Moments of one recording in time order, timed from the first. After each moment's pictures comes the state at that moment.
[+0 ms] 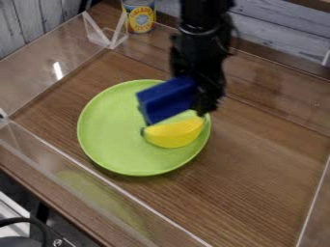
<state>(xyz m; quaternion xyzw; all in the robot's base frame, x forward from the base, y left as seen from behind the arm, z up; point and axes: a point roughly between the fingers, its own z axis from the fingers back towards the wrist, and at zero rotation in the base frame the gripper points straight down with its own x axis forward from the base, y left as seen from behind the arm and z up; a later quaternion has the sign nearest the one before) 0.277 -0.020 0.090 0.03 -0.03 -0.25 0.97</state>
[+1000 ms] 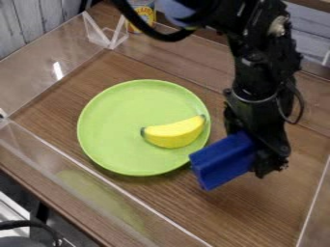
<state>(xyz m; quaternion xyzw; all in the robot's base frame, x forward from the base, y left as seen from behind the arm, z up) 0.252 -0.102 0.064 -0.03 -0.08 -0.28 0.96</state>
